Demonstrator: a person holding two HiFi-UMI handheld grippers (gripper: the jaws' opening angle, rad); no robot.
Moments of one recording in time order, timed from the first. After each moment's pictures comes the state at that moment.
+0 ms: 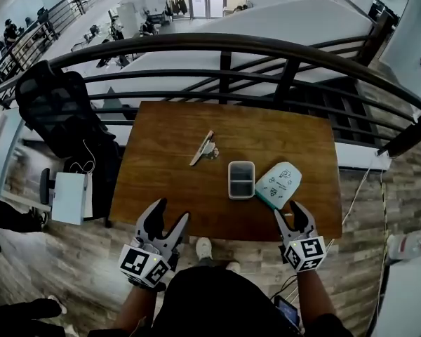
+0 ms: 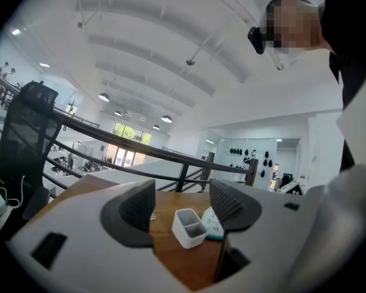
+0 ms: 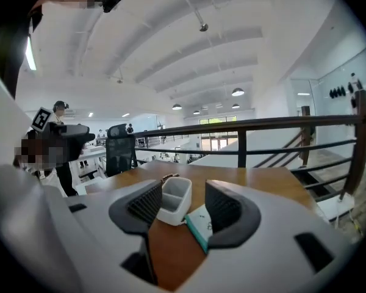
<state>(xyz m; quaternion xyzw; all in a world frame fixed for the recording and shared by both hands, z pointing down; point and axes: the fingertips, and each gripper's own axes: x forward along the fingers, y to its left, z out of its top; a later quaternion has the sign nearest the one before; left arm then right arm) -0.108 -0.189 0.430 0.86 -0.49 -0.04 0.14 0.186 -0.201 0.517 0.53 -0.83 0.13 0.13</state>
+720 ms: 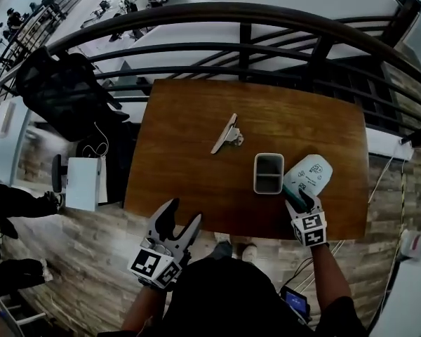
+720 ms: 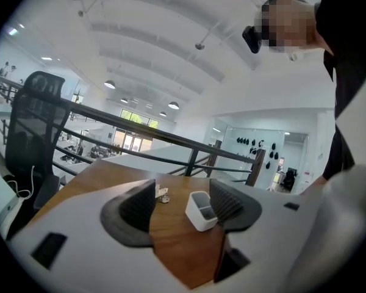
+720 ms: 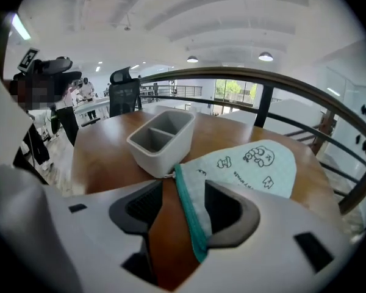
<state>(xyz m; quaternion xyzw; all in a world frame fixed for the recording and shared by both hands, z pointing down) -0.133 -0.218 0.479 0.84 -0.51 0.01 0.20 0.175 -0.261 0.668 0.45 -0.80 0.17 0.36</state>
